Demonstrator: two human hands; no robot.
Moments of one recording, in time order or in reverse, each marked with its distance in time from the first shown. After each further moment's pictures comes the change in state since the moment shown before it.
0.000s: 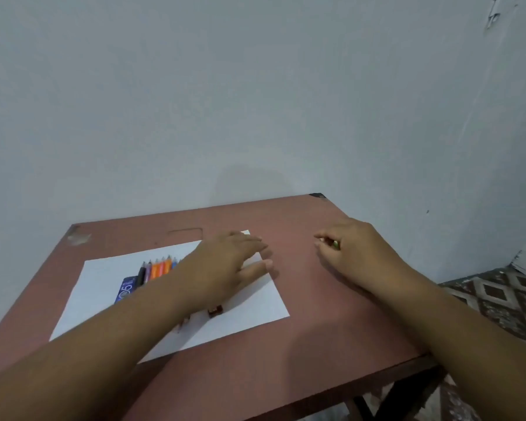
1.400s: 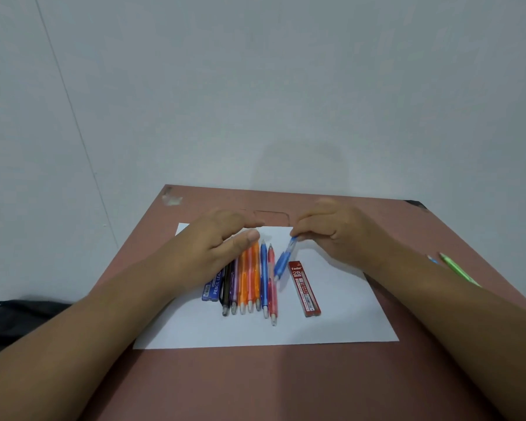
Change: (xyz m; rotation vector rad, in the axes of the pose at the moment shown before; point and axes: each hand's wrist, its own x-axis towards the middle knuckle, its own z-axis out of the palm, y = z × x) left_hand -0.101 -0.121 -0.023 -0.309 0.246 -0.208; right_hand 0.100 -0.113 0.100 0.148 0.011 -0.899
